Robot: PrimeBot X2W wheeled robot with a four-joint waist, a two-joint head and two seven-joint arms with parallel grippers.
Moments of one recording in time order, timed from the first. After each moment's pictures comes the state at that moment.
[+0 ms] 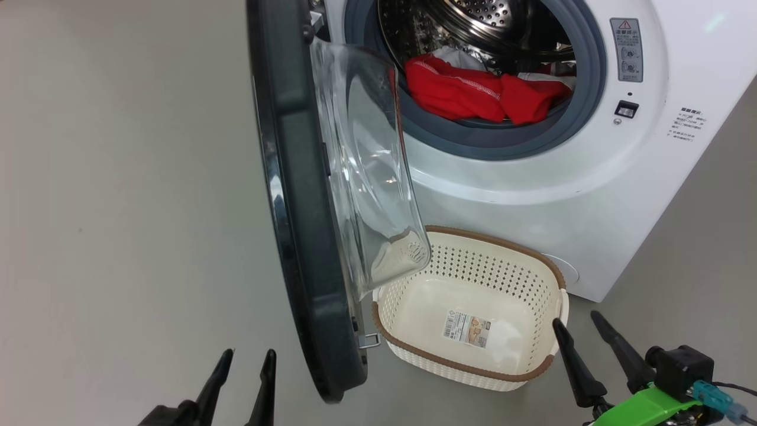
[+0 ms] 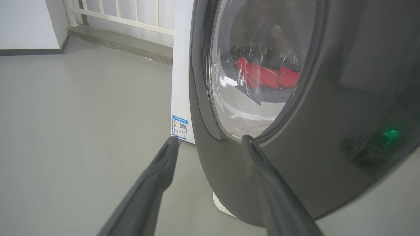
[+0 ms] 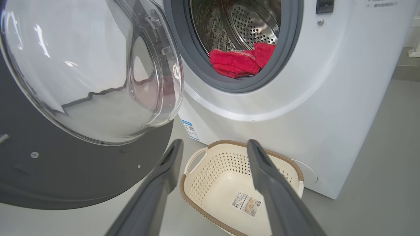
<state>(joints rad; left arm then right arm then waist) 0.00 0.04 -0.12 0.27 -0.32 -0.10 -0.25 -0.01 -0.18 0.18 0.32 0.50 0.12 -0.25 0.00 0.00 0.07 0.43</state>
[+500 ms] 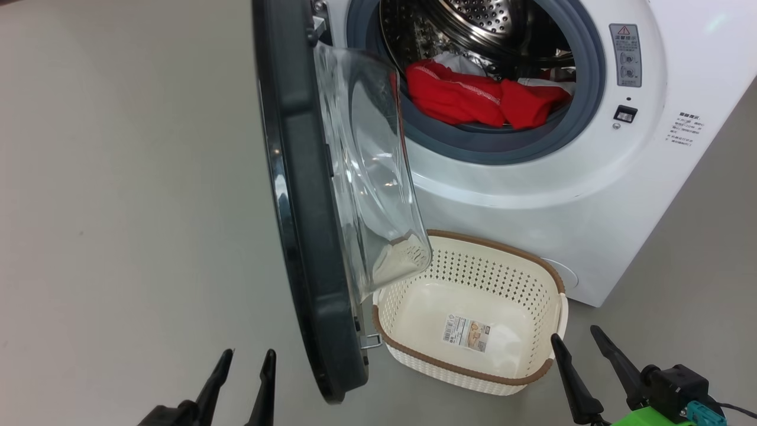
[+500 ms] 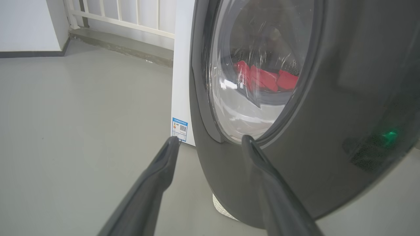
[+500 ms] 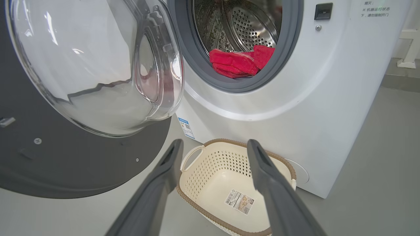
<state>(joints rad) 0.00 0.04 -0.12 0.27 -0.32 -0.10 -0.25 0.06 -0.13 0.11 0.27 0.37 0.12 -0.25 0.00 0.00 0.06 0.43</state>
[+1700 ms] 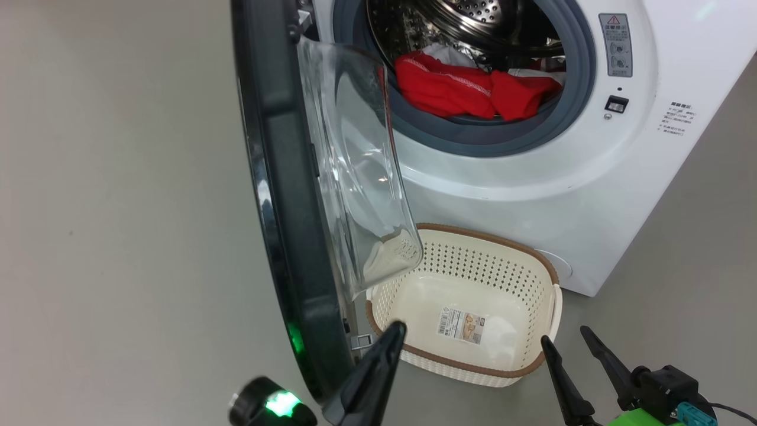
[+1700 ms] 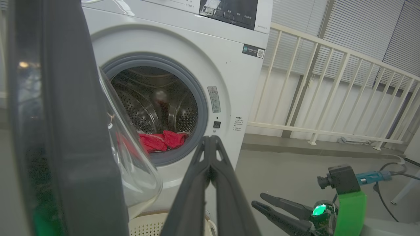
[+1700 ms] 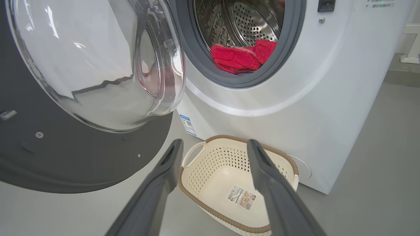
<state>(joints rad) -0.04 0.05 -0.48 -0.13 -0.28 -0.09 -0.26 0.06 -0.12 0.14 0.26 0.37 0.12 -0.25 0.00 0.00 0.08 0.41</state>
